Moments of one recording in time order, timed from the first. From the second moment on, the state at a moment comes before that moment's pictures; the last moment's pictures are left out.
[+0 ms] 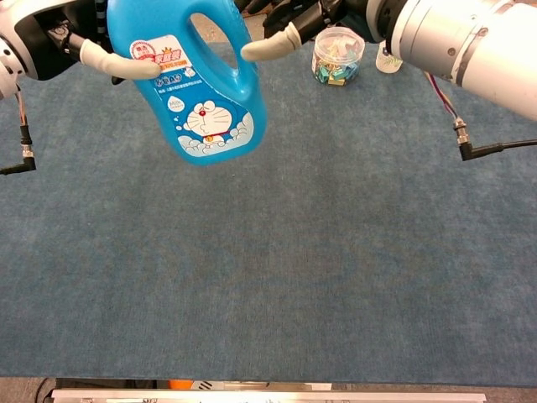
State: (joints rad) left arm -0.70 -1.09 -0.21 -1.77 1.45 0.89 -0.94; right arm 0.90 -1.25 0.40 -1.97 -0.84 0.84 0.21
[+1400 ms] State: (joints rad) left arm -0.73 -1.14 -0.20 -1.72 1.43 0.88 -0.99; right arm 0.86 -1.36 0.43 -1.90 -0.97 0.75 0.45
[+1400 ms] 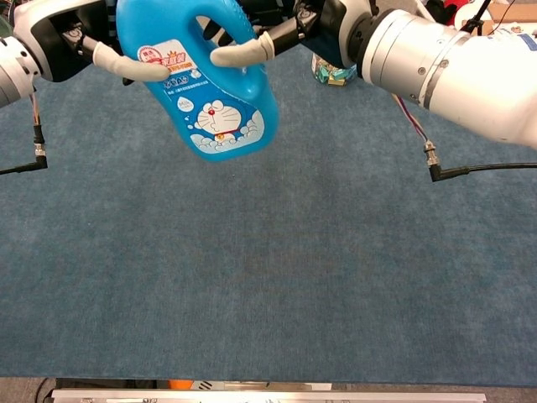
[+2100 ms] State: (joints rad) left arm -0.73 -1.13 -0.20 -1.72 1.42 0.87 -0.98; right arm 0.88 -1.41 0.42 -1.87 -0.93 0.80 0.39
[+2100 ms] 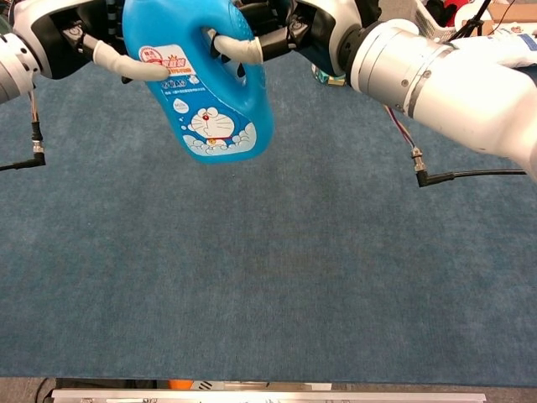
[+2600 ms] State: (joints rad) left arm -0.74 -1.10 -0.19 -1.71 1.43 0.84 -0.99; right arm 0.86 -1.38 0.43 -1.87 -0.95 0.79 0.42
